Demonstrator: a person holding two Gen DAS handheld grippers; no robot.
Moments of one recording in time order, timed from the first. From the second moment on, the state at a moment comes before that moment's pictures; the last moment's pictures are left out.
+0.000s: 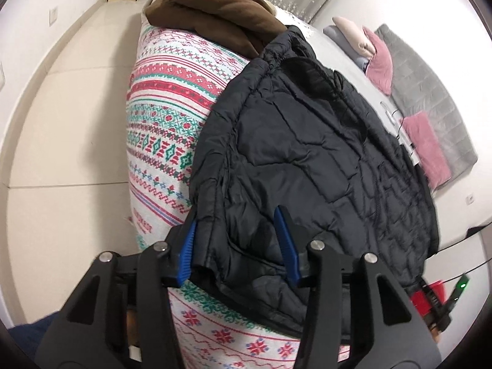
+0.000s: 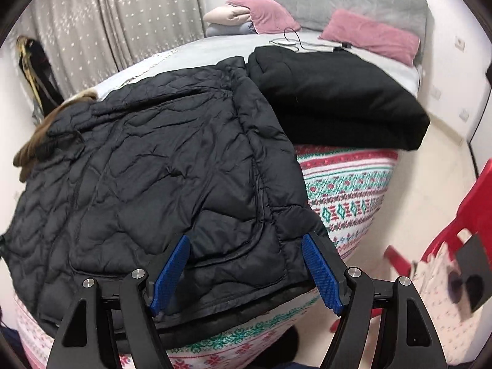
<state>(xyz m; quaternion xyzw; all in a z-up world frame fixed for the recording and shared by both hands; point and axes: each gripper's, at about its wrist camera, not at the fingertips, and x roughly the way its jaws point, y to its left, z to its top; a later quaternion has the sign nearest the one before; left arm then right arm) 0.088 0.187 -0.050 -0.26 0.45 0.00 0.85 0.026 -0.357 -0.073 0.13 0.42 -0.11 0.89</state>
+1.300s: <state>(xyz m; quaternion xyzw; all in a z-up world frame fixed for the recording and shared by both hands) 0.078 0.192 -0.051 -0.31 0.43 -0.04 0.85 0.003 -0.432 -0.103 0.35 0.42 -0.09 0.83</state>
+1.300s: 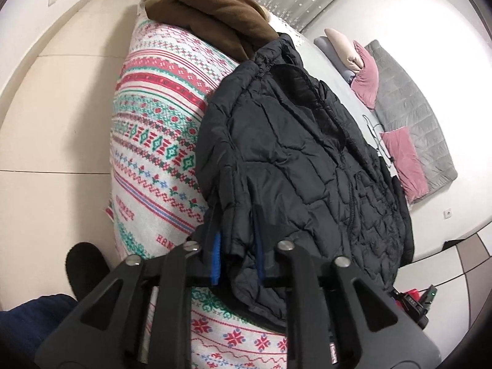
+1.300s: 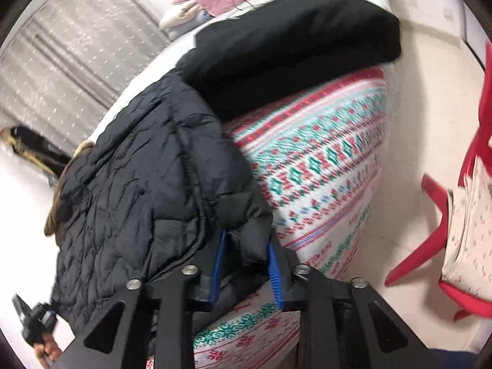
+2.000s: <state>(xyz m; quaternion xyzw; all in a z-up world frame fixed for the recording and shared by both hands) 0.083 0.205 -0.074 -0.35 0.46 0.00 0.82 0.001 -0.438 -0.116 0.40 0.41 -0.08 0.81</state>
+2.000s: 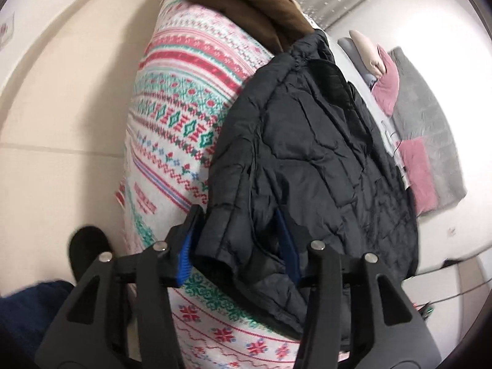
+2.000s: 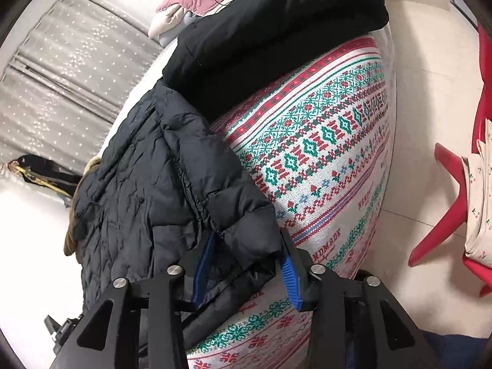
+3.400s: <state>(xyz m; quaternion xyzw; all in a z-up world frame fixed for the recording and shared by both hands) -0.120 0.224 0.069 -0.41 0.31 -0.01 0.86 -0.171 -0.445 0.036 0.44 0.18 0.11 0.88</state>
